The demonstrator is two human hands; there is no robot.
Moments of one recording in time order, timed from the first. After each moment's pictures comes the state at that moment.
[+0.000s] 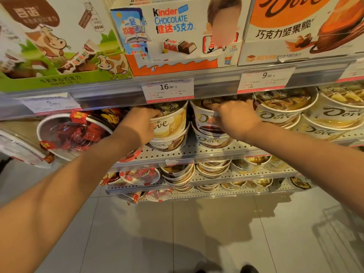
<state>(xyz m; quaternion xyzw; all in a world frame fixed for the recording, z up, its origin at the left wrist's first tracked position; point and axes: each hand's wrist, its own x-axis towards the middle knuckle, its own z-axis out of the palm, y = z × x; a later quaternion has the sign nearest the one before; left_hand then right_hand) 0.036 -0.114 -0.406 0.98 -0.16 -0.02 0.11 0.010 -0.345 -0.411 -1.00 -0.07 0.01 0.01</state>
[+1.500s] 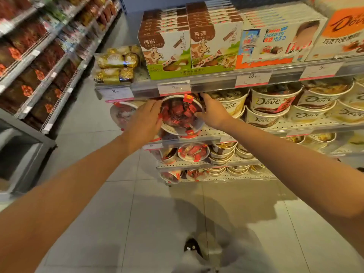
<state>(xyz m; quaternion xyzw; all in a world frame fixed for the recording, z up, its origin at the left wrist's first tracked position) -0.027 0.105 -0.363 0.96 -0.25 0.10 0.01 -0.009 -0.117 -0.391 -0.94 -0.05 0.00 0.35</state>
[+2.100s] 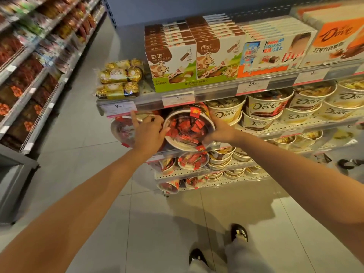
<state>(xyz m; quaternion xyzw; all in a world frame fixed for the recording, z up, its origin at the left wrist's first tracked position) 0.001 0.113 -0.396 0.97 -0.19 0.16 0.06 -0.028 -0.123 -0.410 -0.82 0.02 0.15 0.56</state>
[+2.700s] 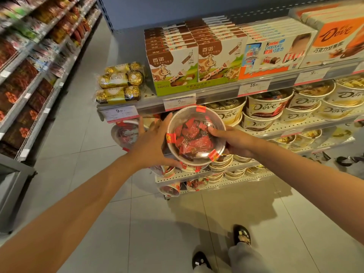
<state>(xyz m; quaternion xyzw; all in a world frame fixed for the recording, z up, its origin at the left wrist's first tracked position) -0.017 0.132 -0.373 0.95 -0.32 -0.02 0.05 -0.066 -0.122 -0.388 -0.67 0.11 0.23 0.70</state>
